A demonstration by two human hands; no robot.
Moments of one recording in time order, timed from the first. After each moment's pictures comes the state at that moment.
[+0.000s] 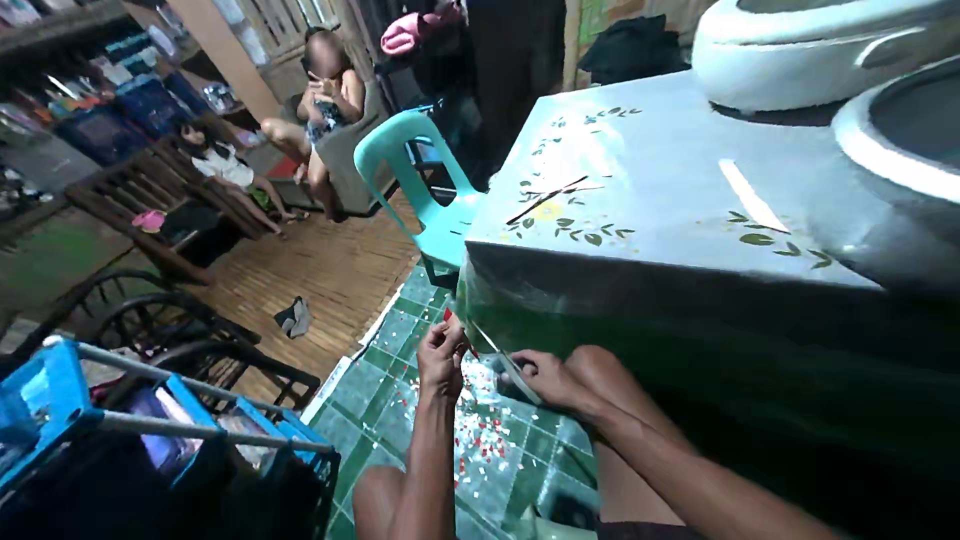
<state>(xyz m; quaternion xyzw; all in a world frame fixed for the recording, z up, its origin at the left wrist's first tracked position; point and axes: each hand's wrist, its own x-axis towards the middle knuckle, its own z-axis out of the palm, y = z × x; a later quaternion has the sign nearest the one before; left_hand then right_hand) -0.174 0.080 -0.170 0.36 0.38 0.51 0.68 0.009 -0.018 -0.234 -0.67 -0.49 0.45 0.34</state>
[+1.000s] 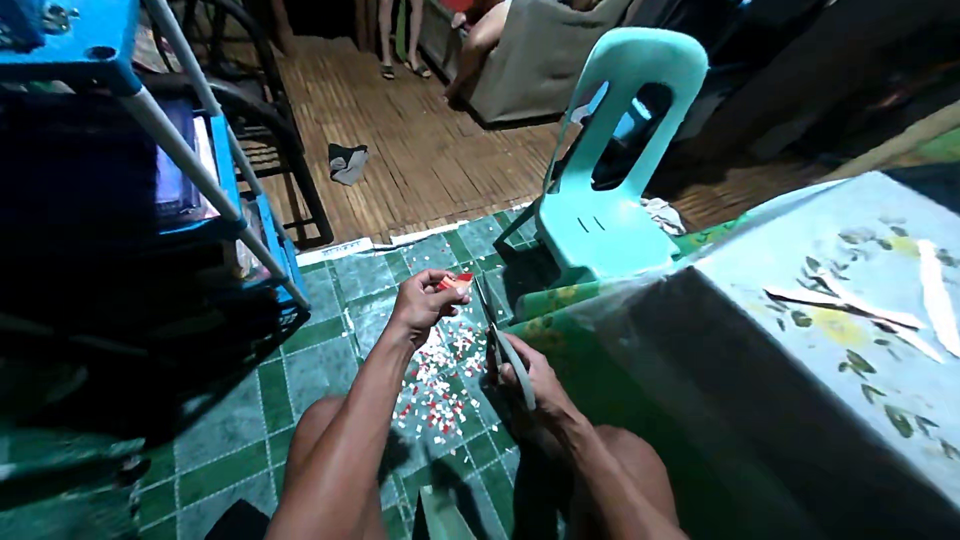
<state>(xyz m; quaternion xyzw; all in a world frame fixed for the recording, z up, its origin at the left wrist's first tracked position) -0.347 0.142 -0.208 0.31 0.47 0.53 0.64 -0.111 0.086 -0.242 -0.44 -0.60 0.58 0.33</state>
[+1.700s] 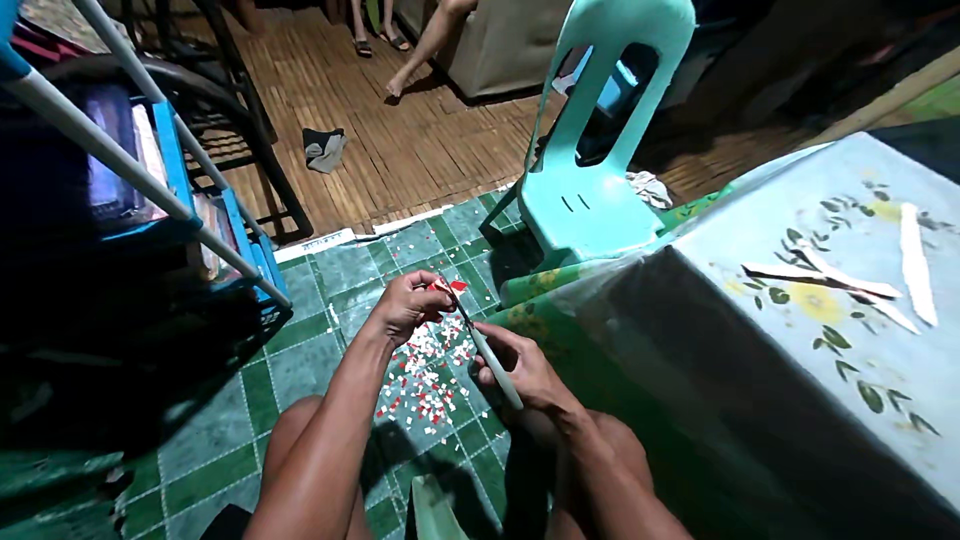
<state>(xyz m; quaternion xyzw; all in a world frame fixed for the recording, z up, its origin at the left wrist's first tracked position) -0.332 0.151 -0.216 0.33 0.44 0.44 0.71 -0.087 0.098 -0.228 -0.42 -0.67 0.54 0.29</state>
